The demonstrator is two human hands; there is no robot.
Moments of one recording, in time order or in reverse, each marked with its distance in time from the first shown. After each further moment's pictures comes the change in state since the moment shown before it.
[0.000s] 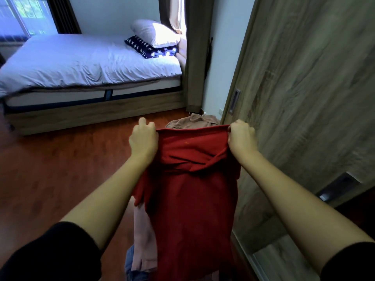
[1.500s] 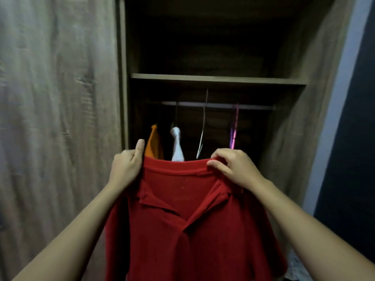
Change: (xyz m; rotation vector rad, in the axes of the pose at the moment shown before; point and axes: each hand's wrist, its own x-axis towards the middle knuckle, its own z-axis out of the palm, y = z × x) left_hand -0.187 0.473 -0.158 -1.099 -0.280 0.813; right_hand -0.345 0.319 -0.375 -0.204 0.476 0.275
